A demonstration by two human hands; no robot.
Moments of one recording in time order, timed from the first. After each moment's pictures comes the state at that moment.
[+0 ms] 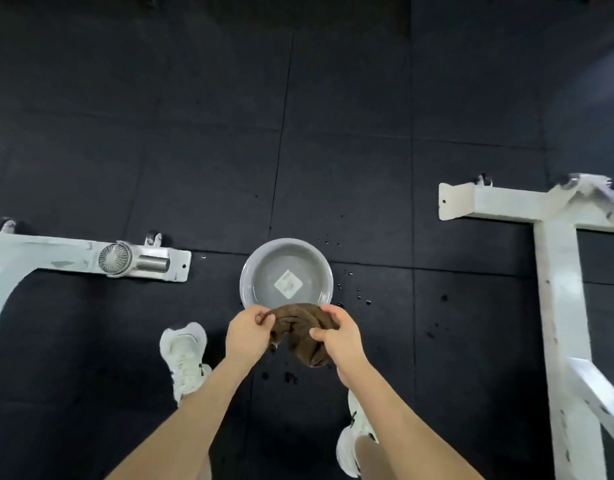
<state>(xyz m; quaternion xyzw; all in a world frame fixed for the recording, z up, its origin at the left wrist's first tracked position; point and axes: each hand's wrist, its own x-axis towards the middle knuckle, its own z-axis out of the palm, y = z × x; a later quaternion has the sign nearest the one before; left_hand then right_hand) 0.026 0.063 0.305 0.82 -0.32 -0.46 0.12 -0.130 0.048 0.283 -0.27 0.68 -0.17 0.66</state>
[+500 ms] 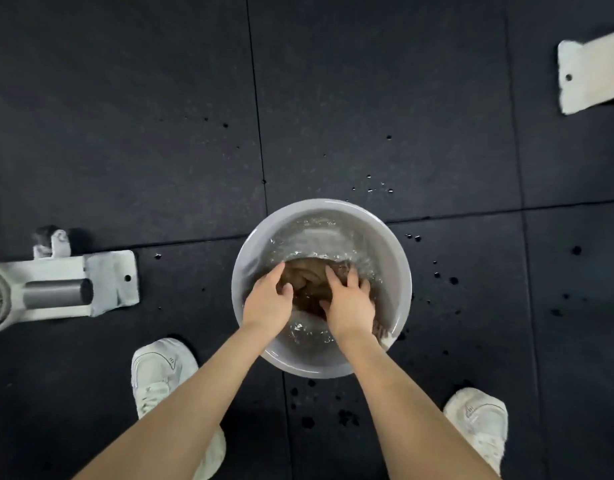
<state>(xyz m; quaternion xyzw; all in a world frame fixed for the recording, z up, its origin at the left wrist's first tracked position) 0.110 -0.035 -0.036 0.76 -0.37 -0.54 -0.02 -0.023 -0.018 -0.074 -0.56 0.71 0.20 0.38</state>
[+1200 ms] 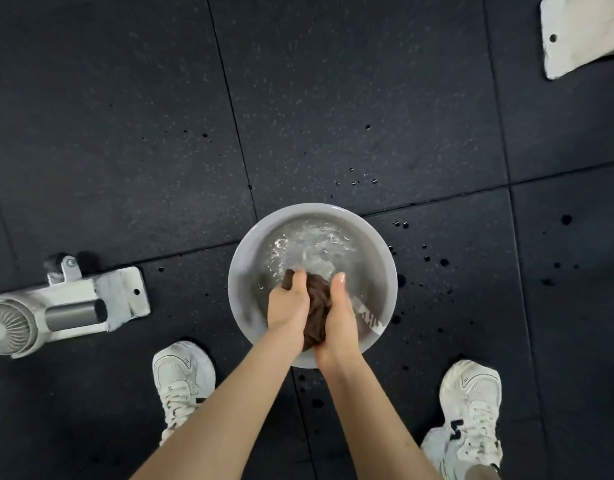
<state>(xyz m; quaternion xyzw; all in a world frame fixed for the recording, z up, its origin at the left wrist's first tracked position) 0.054 -0.059 0.003 0.81 -0.07 -0.57 0.07 0.001 -0.020 0.001 0.20 0.64 -0.38 0.64</state>
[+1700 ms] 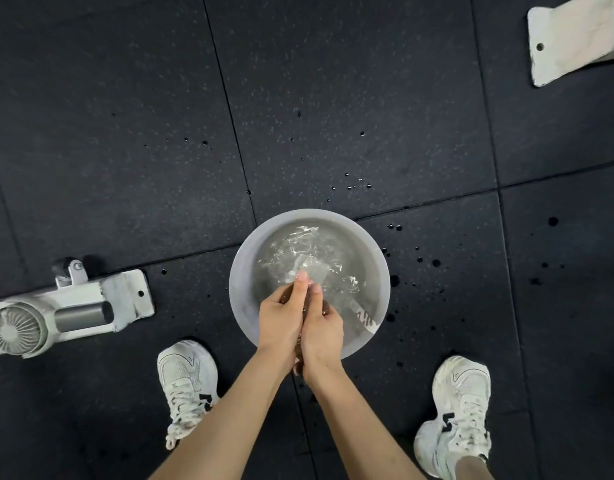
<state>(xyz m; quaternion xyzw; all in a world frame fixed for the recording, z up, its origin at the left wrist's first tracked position) 0.061 -0.048 0.036 0.75 -0.11 -0.63 0.18 0.019 -0.022 0.028 0.01 0.78 -0.22 0.58</state>
